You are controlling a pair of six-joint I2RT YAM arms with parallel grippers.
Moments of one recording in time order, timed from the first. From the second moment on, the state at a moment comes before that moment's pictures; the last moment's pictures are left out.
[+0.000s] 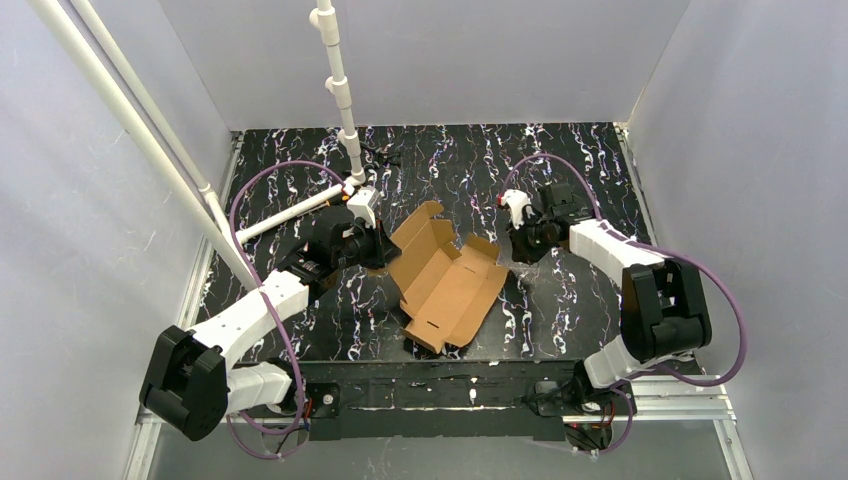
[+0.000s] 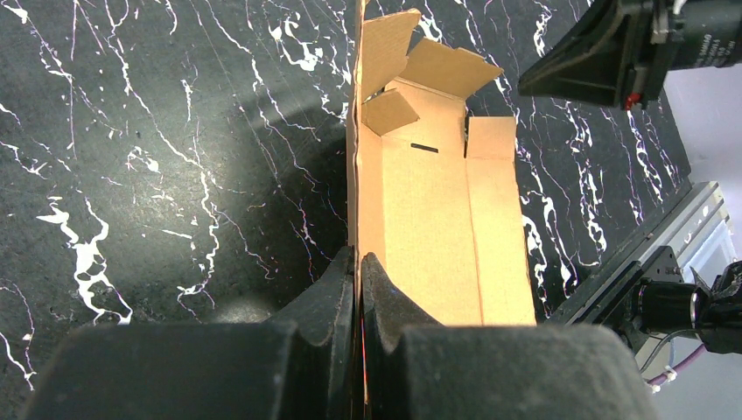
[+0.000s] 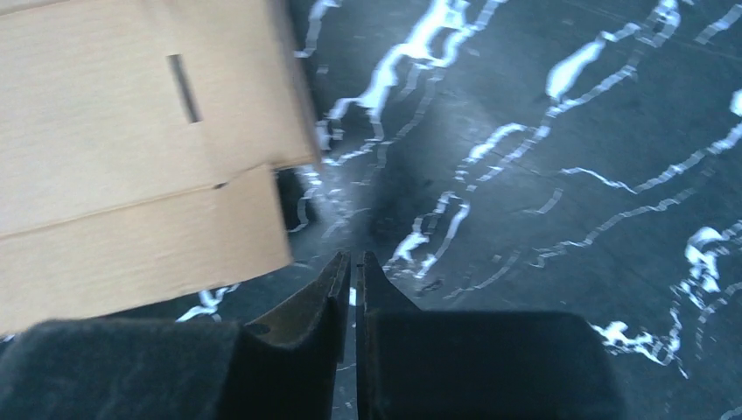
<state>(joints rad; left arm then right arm) -0.52 1.18 0.71 -0.05 0.25 -0.41 0.27 1.53 0.92 -0.45 -0.43 -0.46</state>
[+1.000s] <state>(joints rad) -0.52 1.19 0.72 -0.05 0.26 -0.41 0.36 1.58 0.93 -0.62 -0.72 -0.67</state>
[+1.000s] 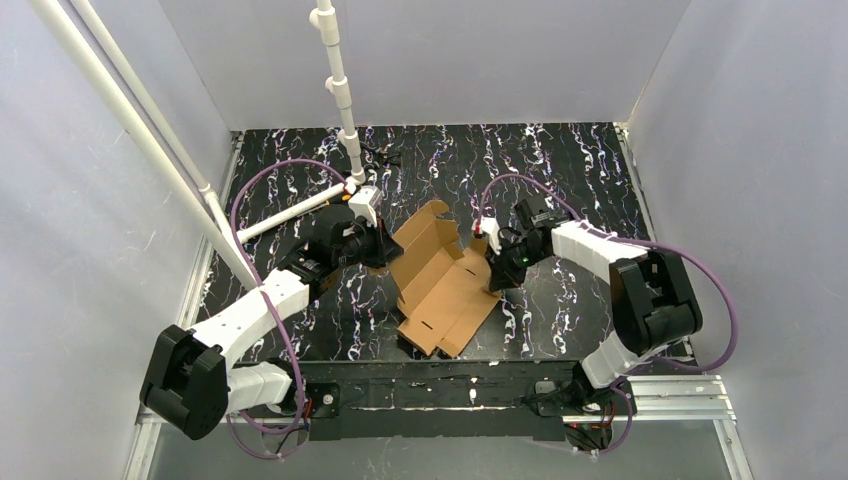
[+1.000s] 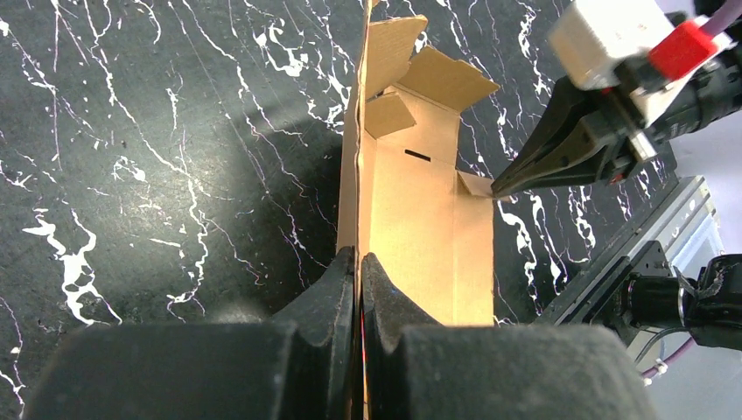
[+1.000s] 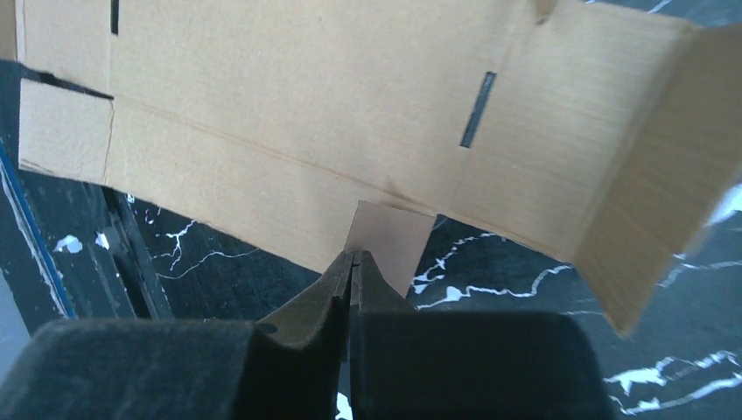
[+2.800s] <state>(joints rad) -0.52 1.26 1.05 -0.20 0.43 0.06 0.19 1.71 0.99 0.00 -0.81 -0.35</state>
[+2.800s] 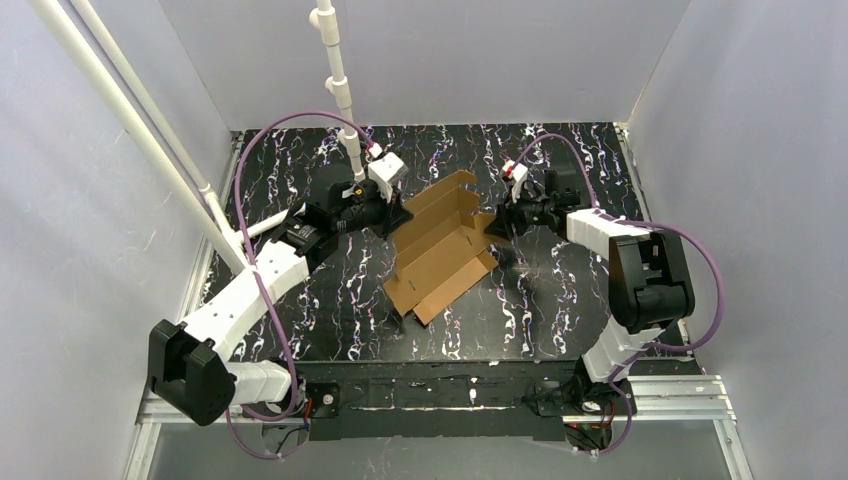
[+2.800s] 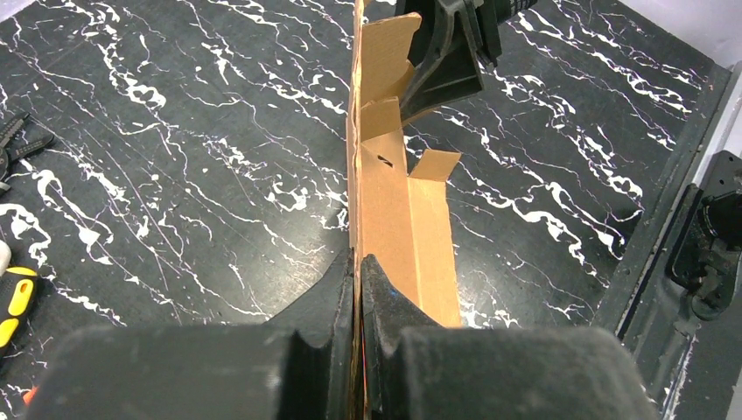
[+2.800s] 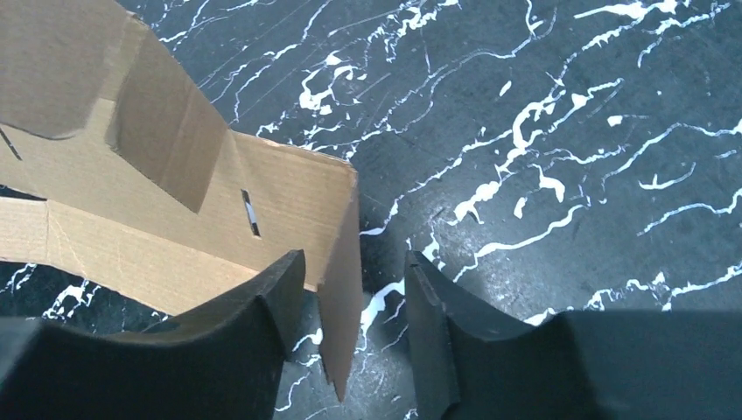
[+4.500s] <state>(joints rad) -0.54 1.36 1.07 -0.25 0.54 0.13 0.21 1.66 0.73 0.53 -0.74 -0.11</state>
